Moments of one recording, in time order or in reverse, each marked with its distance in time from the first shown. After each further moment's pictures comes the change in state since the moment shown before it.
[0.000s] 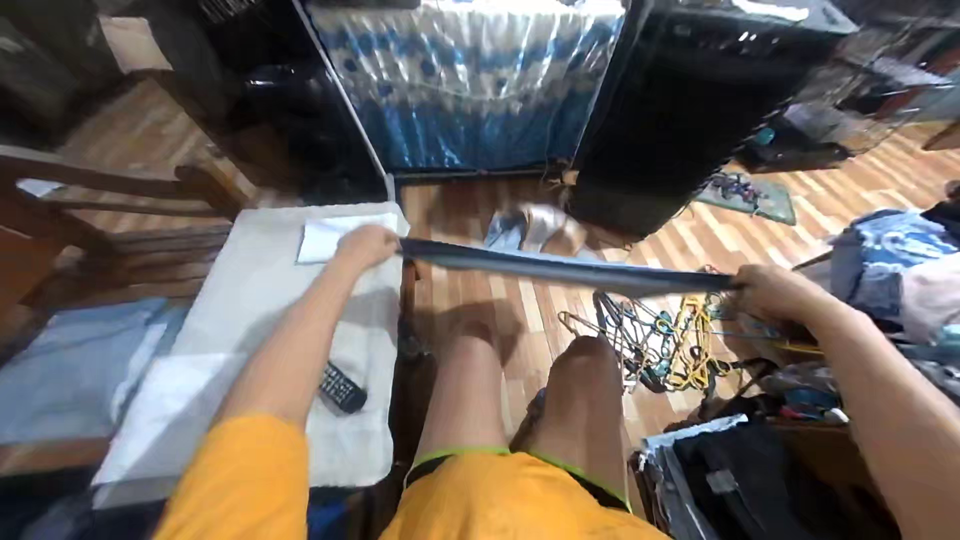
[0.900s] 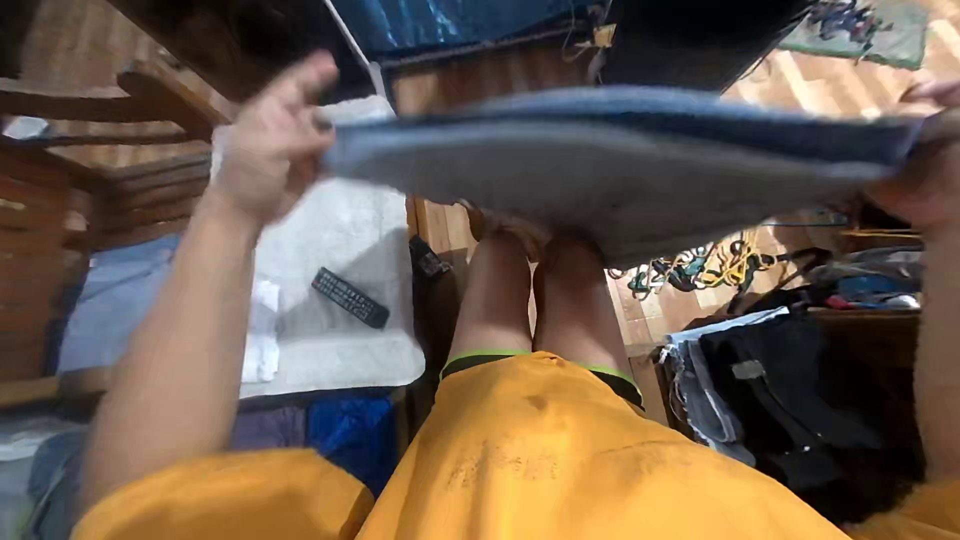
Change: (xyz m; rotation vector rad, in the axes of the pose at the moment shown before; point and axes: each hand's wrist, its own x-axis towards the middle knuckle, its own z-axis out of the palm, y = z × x) left_hand -0.113 0.016 -0.056 -0.945 0.067 0.295; right_hand -0.053 -0.004 0.022 1.452 0.275 -0.315
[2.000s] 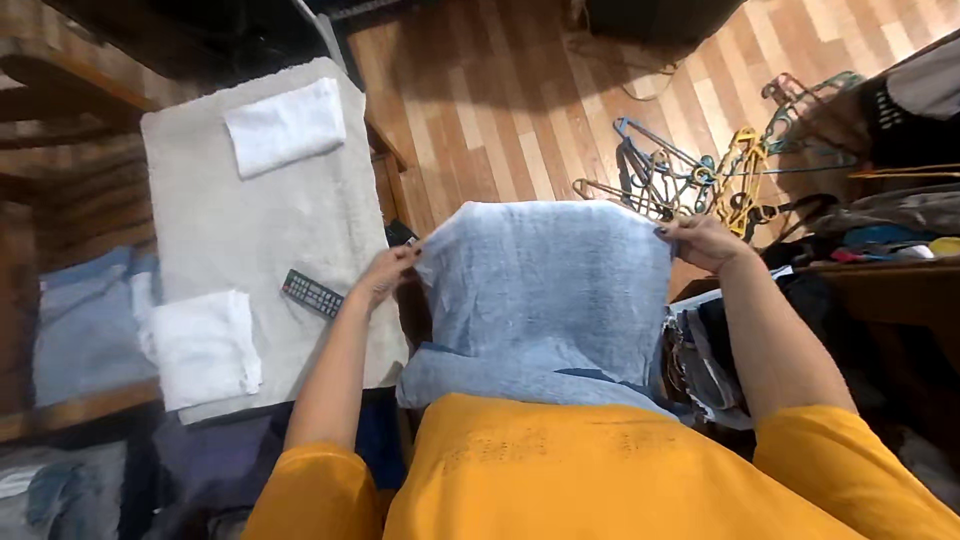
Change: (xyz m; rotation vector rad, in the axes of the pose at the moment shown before) left_hand -0.049 -0.221 0.121 -0.148 -0.070 -0.720; right_hand -0.048 0.207 0.053 0.103 -0.082 0.619
